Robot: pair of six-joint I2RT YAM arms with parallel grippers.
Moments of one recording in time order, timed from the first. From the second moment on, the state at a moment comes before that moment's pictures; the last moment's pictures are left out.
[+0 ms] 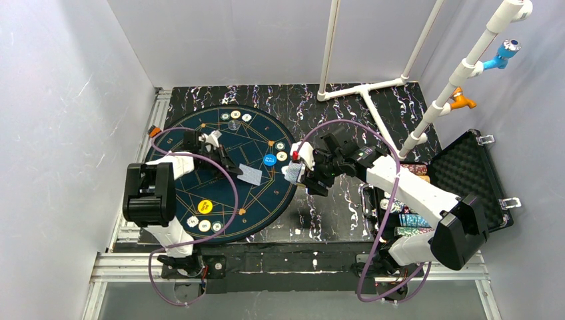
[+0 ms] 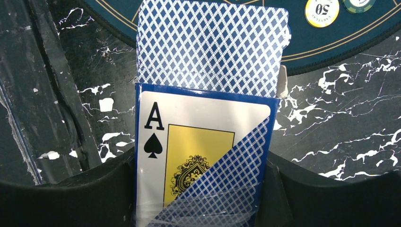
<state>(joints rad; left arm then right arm) 0.02 1.67 0.85 -0.25 0.80 -0.40 0.71 1.34 1.08 -0.68 -0.41 -0.55</state>
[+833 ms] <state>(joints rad) -0.21 1.60 0.90 -0.24 0.88 -0.45 0.70 1.35 1.05 -0.67 -0.48 -0.57</state>
